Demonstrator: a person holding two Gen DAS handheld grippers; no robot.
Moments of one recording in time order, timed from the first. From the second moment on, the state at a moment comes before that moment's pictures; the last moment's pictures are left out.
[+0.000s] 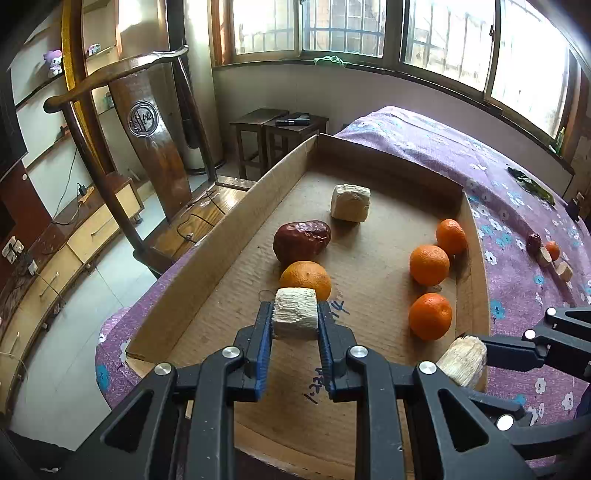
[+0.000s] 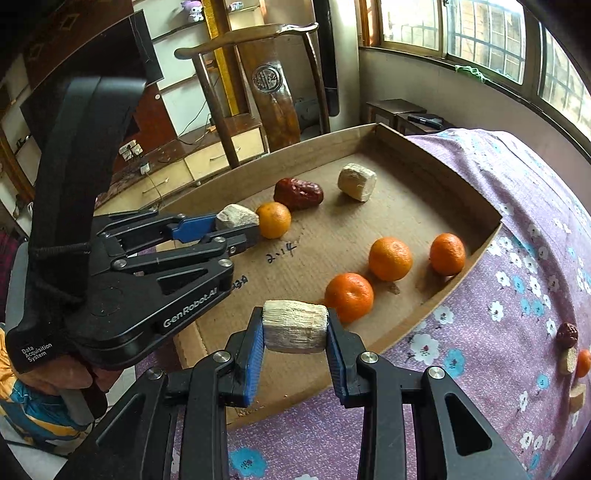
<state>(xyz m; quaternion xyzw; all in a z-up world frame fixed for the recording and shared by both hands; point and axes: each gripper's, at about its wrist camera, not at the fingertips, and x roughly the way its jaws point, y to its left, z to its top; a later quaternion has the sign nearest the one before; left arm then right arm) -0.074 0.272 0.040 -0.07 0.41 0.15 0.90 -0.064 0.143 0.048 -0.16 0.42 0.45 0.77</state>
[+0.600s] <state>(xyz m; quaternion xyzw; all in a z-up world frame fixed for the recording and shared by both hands) -0.065 0.265 0.034 -0.05 0.42 0.15 0.89 -0.042 0.153 0.033 -0.18 0.43 0.42 0.78</state>
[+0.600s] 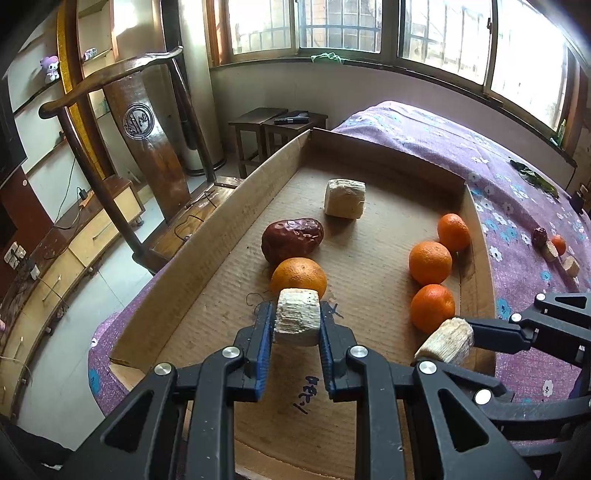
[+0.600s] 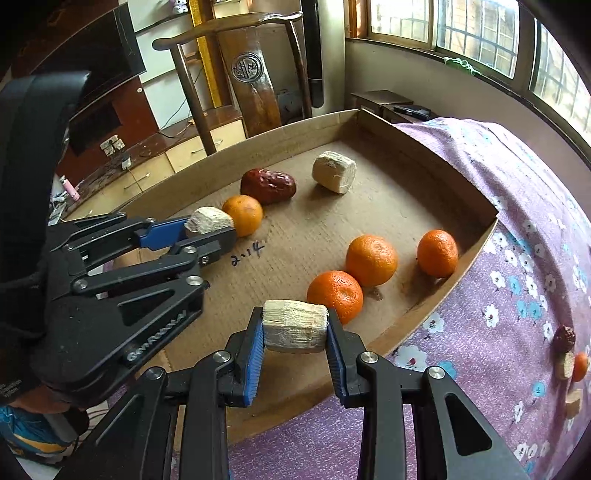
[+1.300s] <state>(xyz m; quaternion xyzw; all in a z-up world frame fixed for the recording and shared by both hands) -0.070 0.254 0.047 -0.06 0.40 0.17 0.90 -0.060 0.124 0.050 -0.16 0.42 0.43 0.78</state>
